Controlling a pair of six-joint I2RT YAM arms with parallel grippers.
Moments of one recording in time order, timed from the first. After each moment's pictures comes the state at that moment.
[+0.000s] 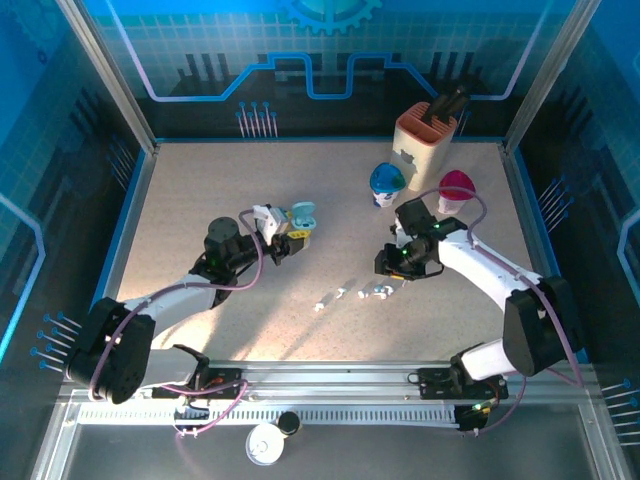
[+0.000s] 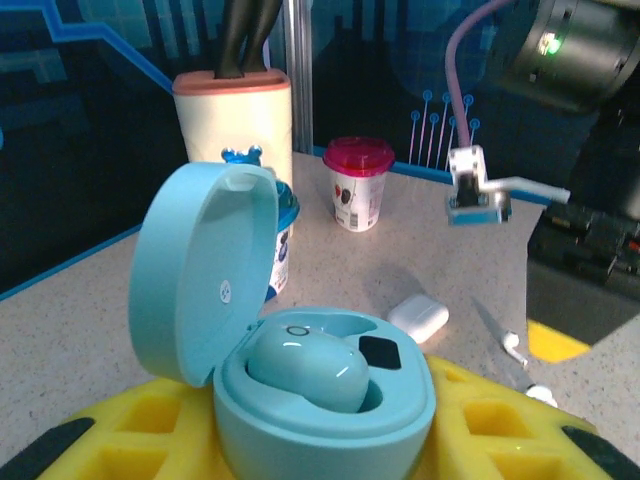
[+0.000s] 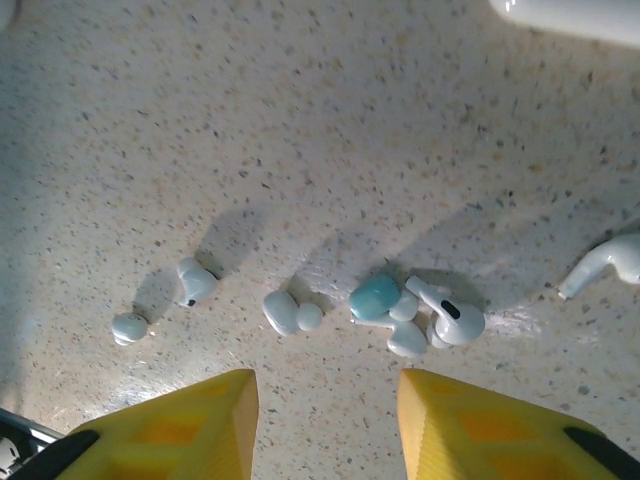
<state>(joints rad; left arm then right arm) -0.36 1.29 0.50 0.72 0.58 0.06 0.39 1.44 0.96 -0.81 -0.30 0.53</state>
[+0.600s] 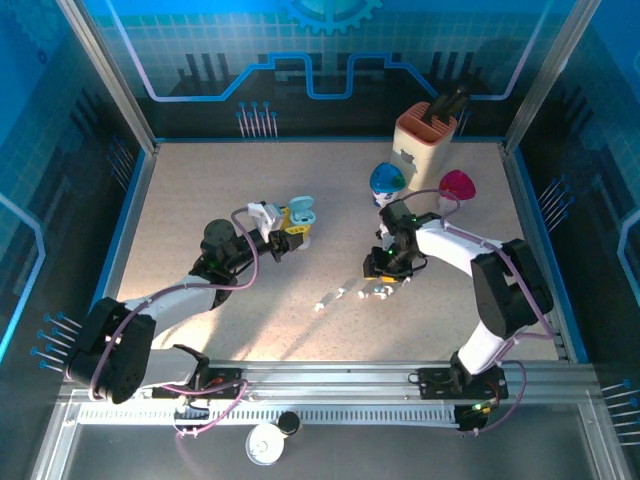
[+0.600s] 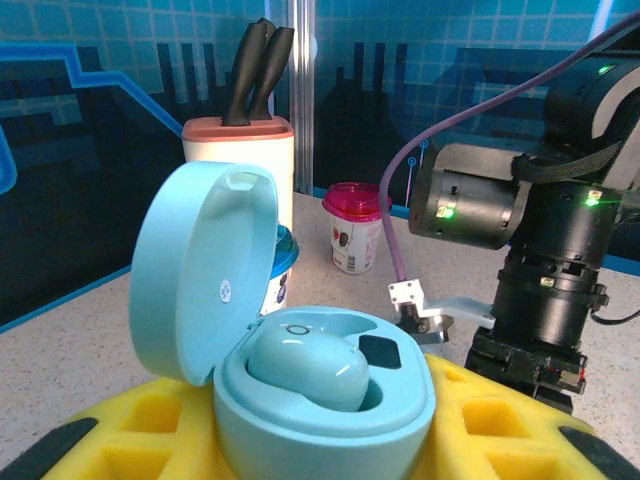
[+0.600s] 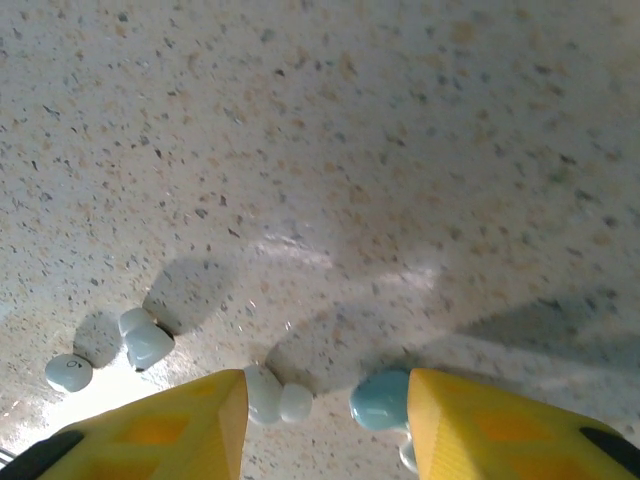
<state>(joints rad) -0.36 1.29 0.49 0.82 0.58 -0.02 0.42 1.69 1.02 -0.74 -0.34 0.46</state>
